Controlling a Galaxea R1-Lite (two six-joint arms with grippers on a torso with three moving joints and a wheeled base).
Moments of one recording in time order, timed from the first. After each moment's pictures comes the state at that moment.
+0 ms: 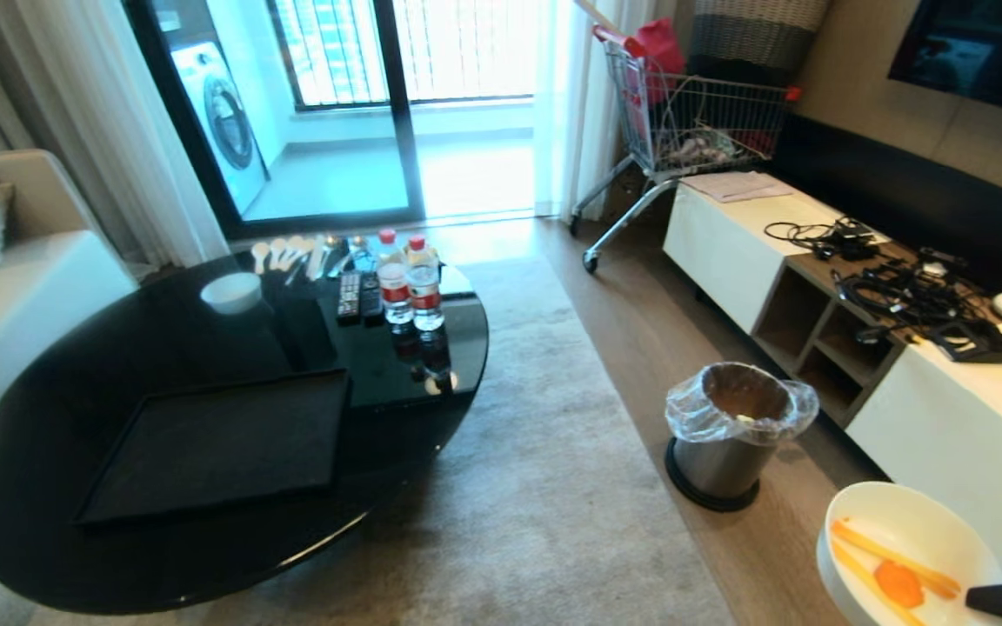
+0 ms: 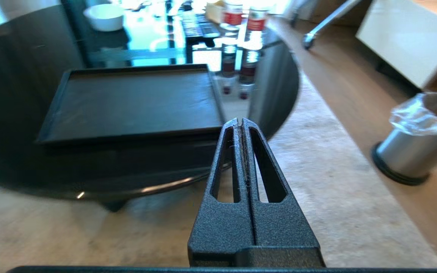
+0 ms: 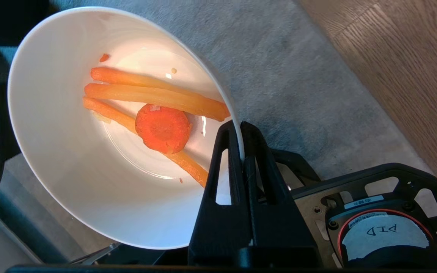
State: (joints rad) left arm 0.00 0.00 0.00 -0.01 0.01 -0.08; right arm 0.33 1.09 -0.66 0.55 -0.14 0.84
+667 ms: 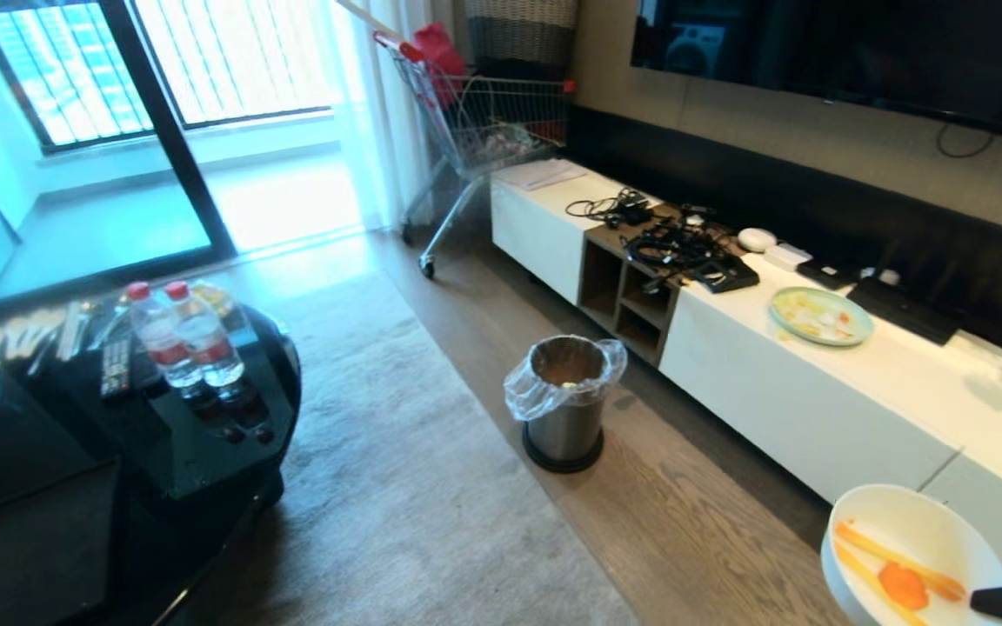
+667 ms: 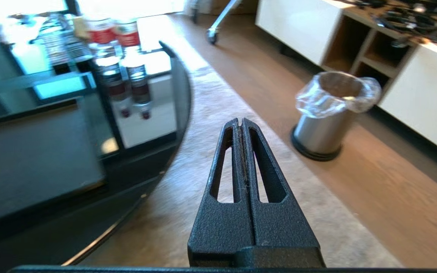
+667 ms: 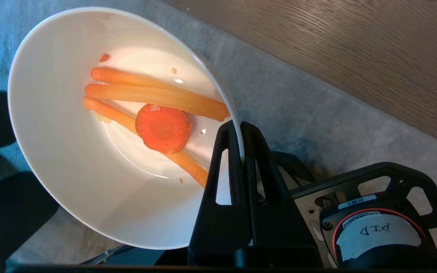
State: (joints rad) left arm 0.00 0.00 0.00 -0.01 0.01 -0.08; right arm 0.33 1.09 -0.66 0.55 -0.16 0.84
